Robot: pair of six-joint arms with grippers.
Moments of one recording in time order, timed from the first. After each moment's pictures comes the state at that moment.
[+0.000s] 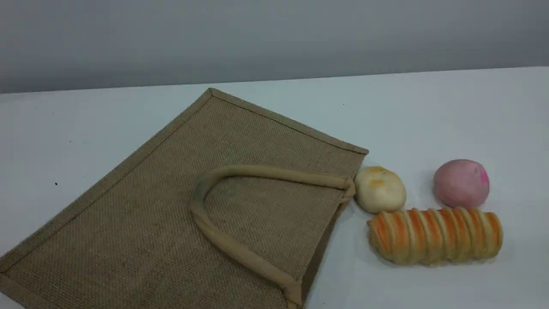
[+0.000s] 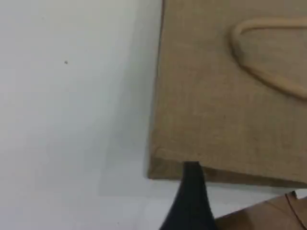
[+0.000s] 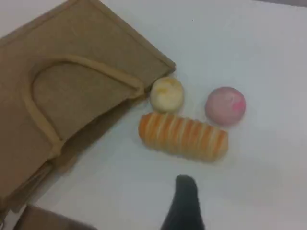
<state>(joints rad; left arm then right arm) -0.28 0.23 -0.53 -0.04 1.08 0.02 0.16 0.12 -0.51 0.18 1.07 -0.10</state>
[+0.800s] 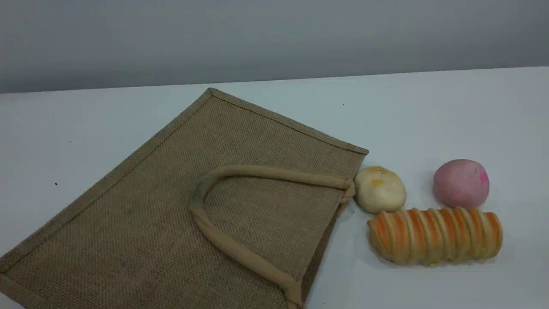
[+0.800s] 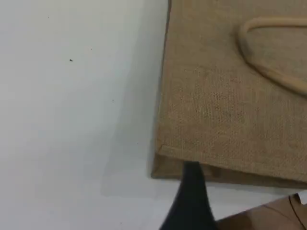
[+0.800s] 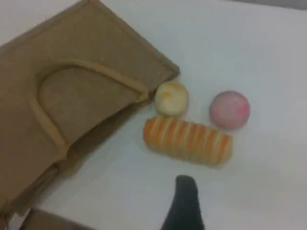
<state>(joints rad) -0.28 0.19 -0.50 -0.03 1.08 0.01 0.16 0.10 -0.51 0.19 1.07 -0.11</state>
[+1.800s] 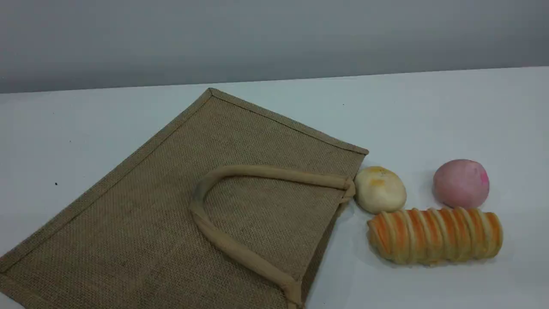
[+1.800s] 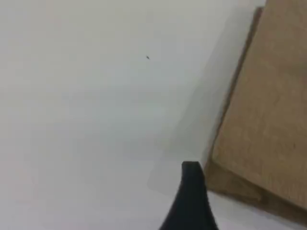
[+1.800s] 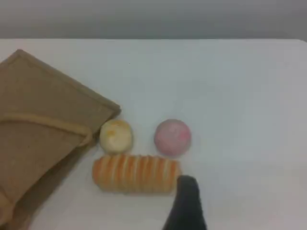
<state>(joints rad) 0.02 0.13 -0.50 -0.03 1.08 0.01 -0.09 0.00 -0.51 0.19 1.07 -0.11</state>
